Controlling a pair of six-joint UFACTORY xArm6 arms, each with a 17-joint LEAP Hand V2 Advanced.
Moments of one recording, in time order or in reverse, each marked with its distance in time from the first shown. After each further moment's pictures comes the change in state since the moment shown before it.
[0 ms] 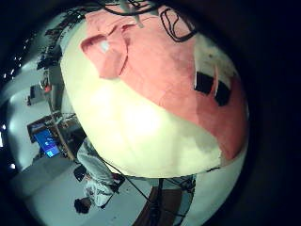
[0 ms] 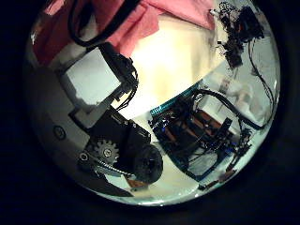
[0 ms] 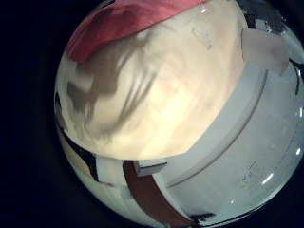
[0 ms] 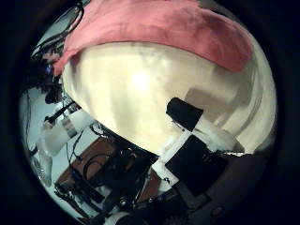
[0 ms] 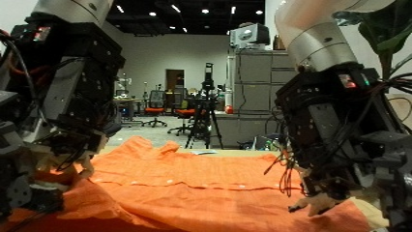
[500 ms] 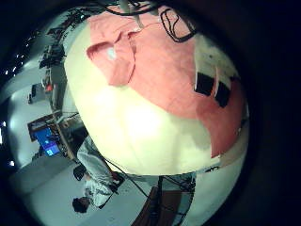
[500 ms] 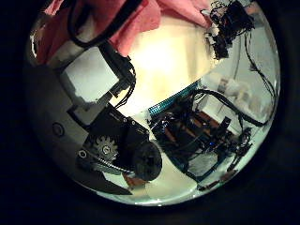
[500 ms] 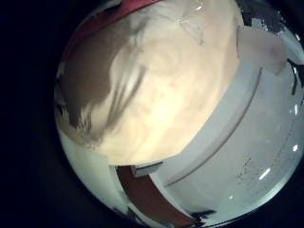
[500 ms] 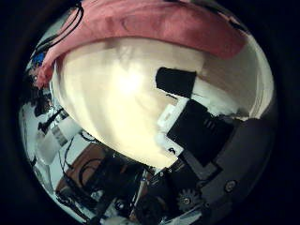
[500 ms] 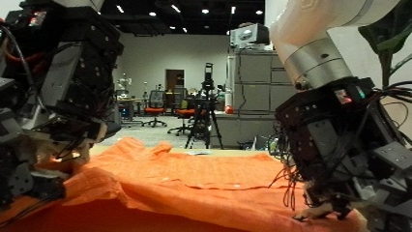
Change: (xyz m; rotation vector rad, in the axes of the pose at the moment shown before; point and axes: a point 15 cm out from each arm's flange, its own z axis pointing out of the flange) left arm 0.002 0.007 -0.012 0.029 0.006 -0.006; right arm 0.003 -0.018 0.002 0.051 0.017 0.024
